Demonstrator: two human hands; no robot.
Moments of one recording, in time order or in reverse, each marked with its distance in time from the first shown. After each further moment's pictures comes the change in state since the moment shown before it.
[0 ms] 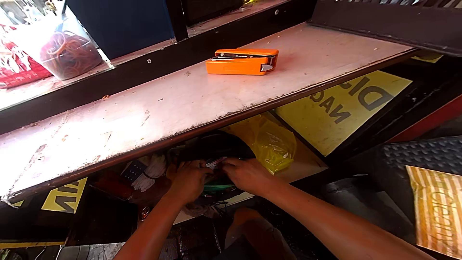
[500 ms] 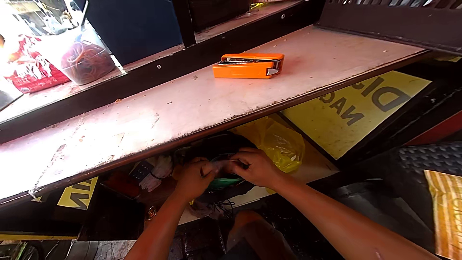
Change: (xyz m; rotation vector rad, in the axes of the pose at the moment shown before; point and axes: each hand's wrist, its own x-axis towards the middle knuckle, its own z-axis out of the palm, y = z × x) left_hand 0.001 -0.003 -0.003 -0.424 0.133 -0.251; right_hand 0.011 0.022 -0.001 0.484 0.327 0.101
